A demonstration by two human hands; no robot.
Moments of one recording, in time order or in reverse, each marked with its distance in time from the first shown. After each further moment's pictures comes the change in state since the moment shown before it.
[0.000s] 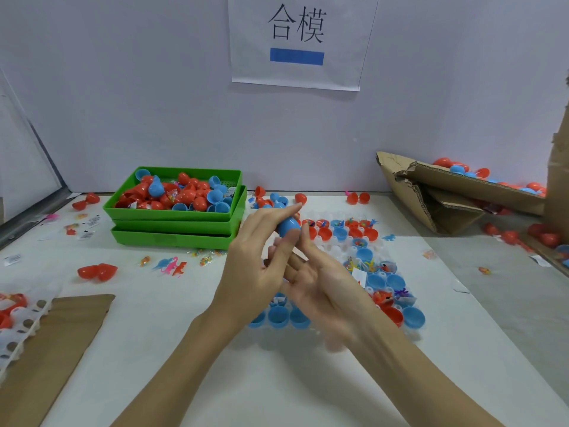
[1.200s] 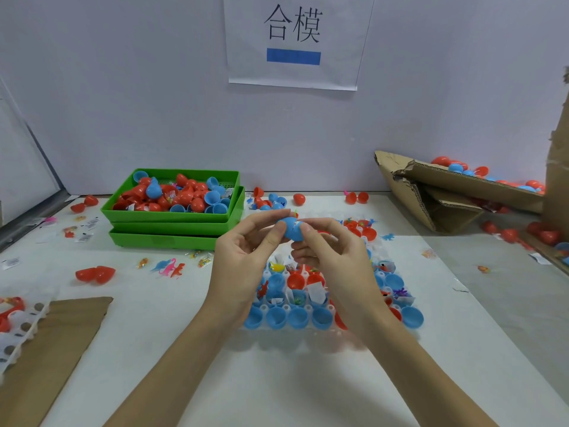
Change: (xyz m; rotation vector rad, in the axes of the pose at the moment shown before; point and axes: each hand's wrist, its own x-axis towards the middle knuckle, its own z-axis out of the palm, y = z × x) left_hand 0.003 -0.006 0.001 -0.592 0.080 -0.468; right_hand -0.005 -0.018 -0.002 -0.676 0.314 -0.431
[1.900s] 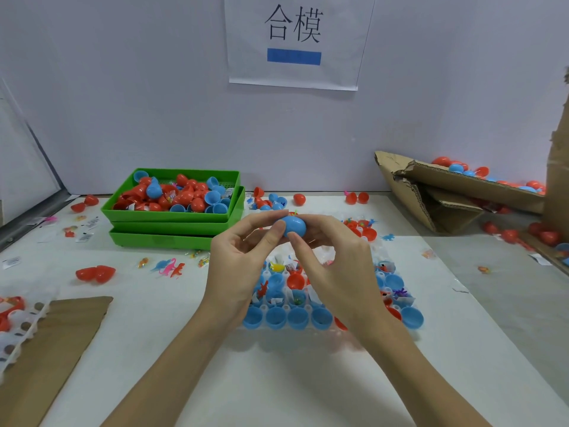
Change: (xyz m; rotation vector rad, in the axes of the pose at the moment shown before) left_hand -0.002 0.007 0.001 -0.035 0.029 -0.011; right_hand 0.000 0.003 -0.003 -0.608 0.030 -0.526
